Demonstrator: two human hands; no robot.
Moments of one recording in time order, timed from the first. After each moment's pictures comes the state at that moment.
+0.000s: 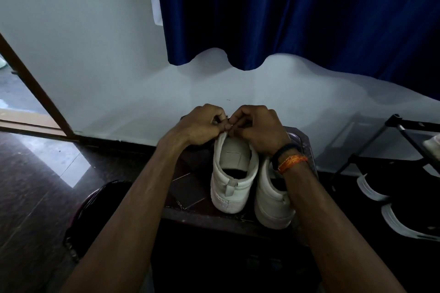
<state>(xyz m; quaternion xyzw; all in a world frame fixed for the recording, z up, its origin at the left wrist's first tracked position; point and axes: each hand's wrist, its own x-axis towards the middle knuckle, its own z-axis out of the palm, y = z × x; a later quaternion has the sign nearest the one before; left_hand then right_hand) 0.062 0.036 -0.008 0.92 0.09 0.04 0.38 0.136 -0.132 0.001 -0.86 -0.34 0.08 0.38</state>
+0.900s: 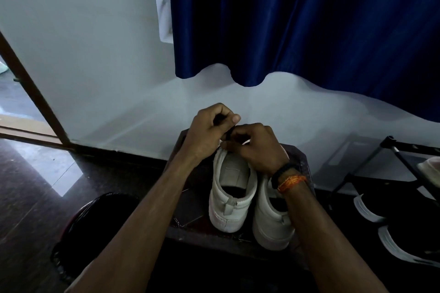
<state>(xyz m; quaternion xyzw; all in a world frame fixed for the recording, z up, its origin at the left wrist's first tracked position) 0.063 0.013 0.001 0.78 0.05 0.26 0.57 0.129 -0.129 0.008 -0.84 -0.42 0.04 0.35</state>
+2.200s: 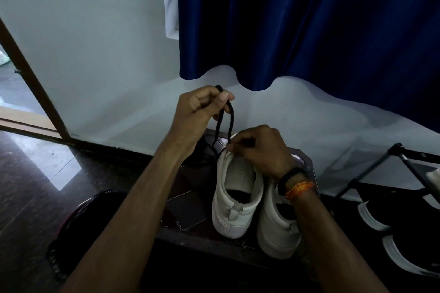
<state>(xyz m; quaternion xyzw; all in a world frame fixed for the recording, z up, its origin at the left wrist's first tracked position) 0.052 0.039 0.020 0.70 0.02 0.33 0.63 0.127 -0.125 0.012 -0.85 -0.40 0.05 0.33</state>
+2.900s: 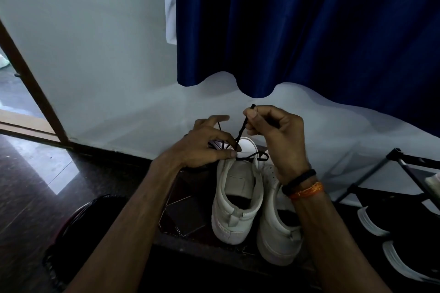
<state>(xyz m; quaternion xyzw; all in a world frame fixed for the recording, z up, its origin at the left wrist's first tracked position) 0.048 0.049 -0.005 0.92 0.01 0.06 0.39 0.126 -0.126 0.032 -0.70 -0.30 0.01 0.65</state>
